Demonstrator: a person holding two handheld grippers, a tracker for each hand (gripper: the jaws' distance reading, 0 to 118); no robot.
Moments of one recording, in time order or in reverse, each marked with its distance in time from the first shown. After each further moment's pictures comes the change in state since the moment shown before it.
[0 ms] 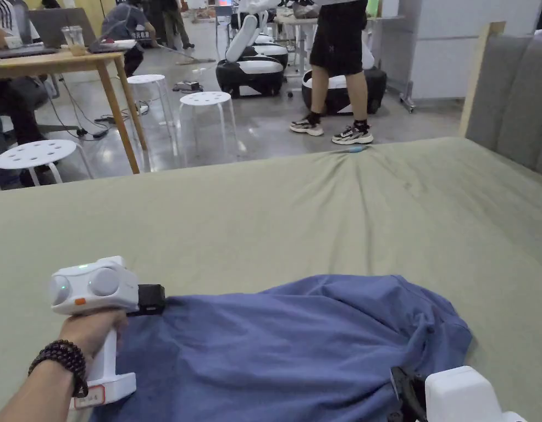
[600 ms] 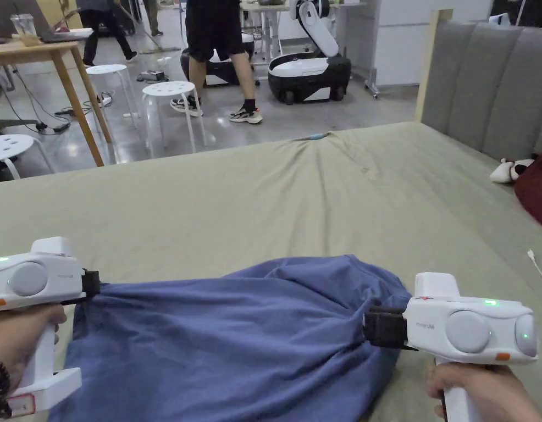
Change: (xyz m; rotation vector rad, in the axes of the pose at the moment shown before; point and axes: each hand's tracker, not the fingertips) left arm 0.000 -0.010 0.088 0.137 -0.069 -0.062; right arm 0.140 -0.003 -0.100 -0.374 -0.073 -0.328
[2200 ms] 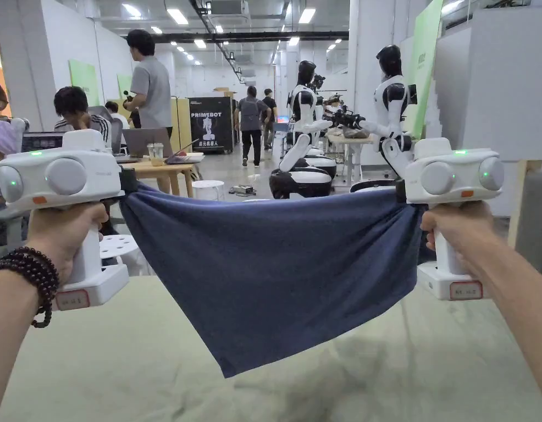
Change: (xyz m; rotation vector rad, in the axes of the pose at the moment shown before) left arm -0.037 0.211 0.185 0.587 0.062 0.087; right arm -0.122 0.334 0.072 0.539 -0.045 0.244
